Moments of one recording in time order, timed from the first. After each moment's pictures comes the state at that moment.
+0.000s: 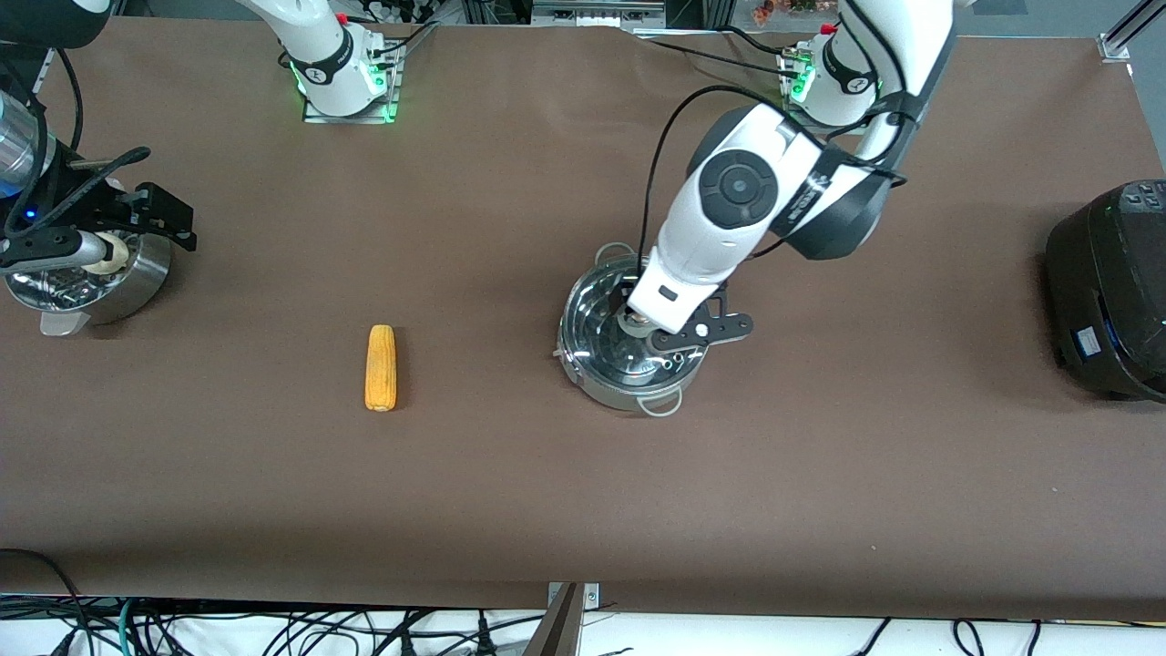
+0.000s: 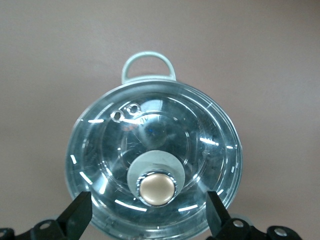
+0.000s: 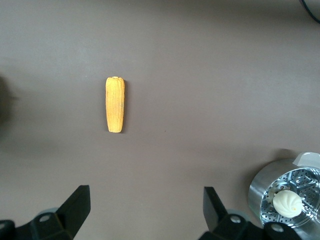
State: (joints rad) left arm -0.44 0.56 -0.21 -1.35 0.01 1.90 -0.84; right arm 0.31 0.08 -0.25 -1.53 0.00 1.62 -0.08
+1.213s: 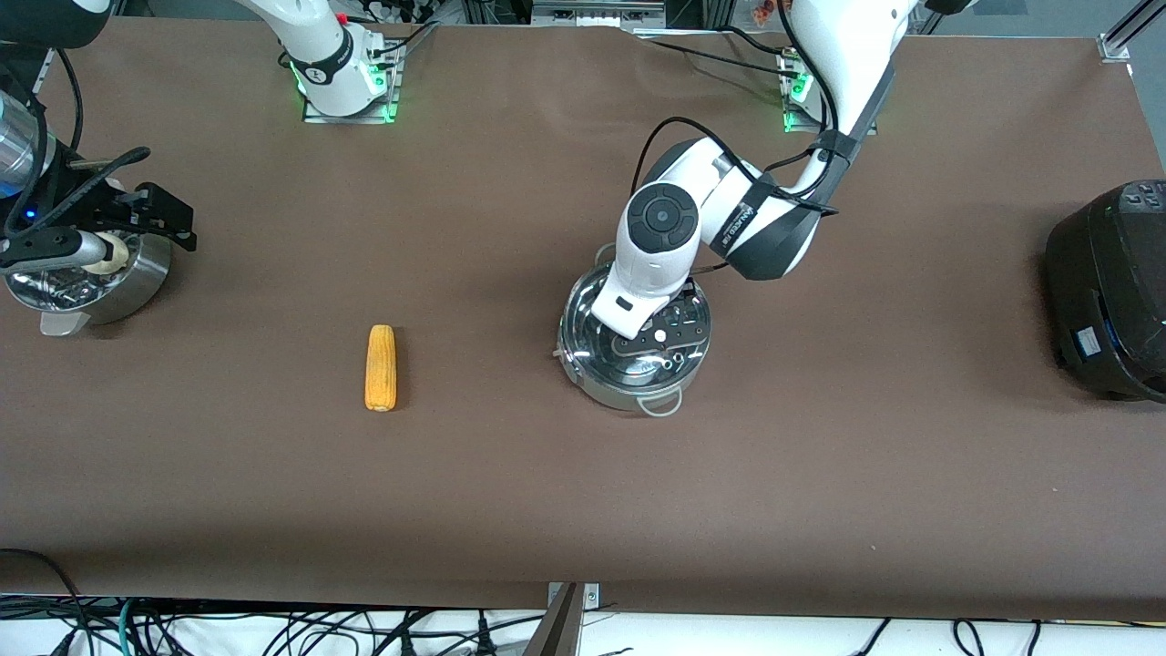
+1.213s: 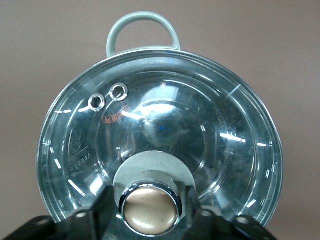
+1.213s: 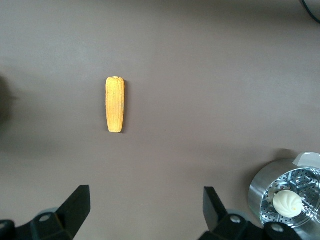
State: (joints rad) left arm -0.48 0.64 -0.21 -1.35 0.08 1.91 -0.87; right arm 0.31 0.08 -0.25 -1.53 0.00 1.62 -0.08
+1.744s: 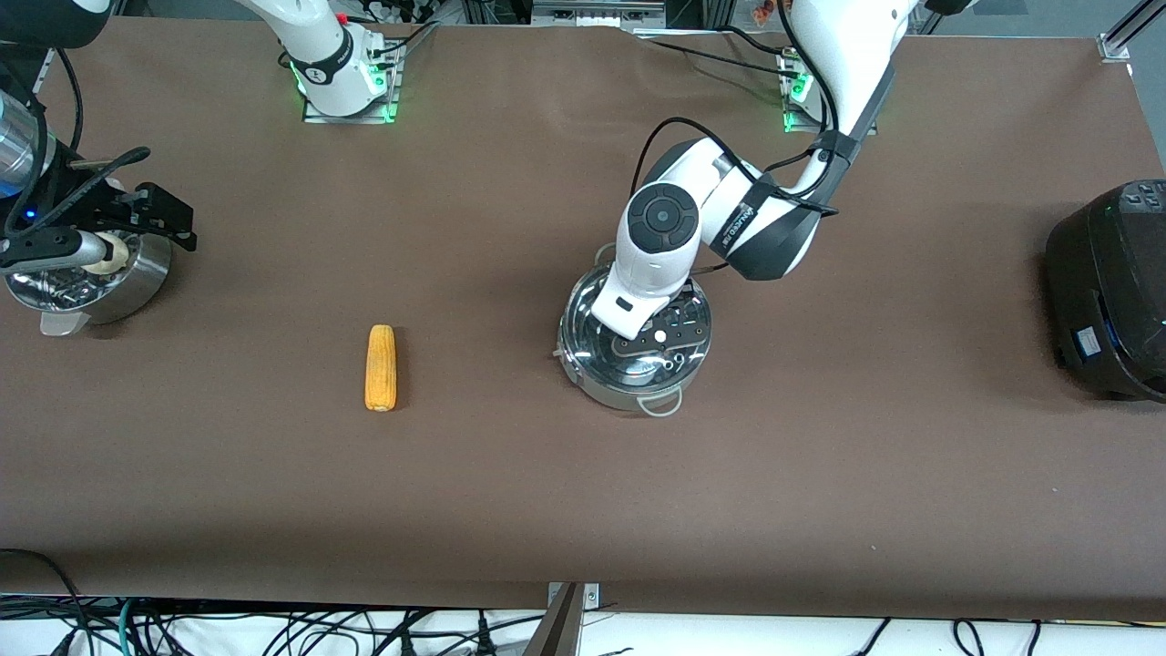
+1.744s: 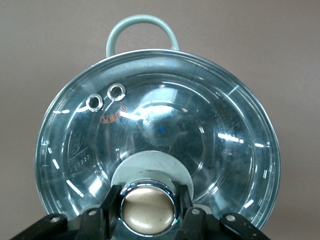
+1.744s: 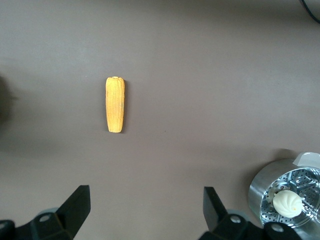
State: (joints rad) left arm -0.48 0.64 -0.21 -1.34 0.08 1.91 -0.87; right arm 0.31 0.08 -0.25 -1.53 0.00 1.62 -0.08
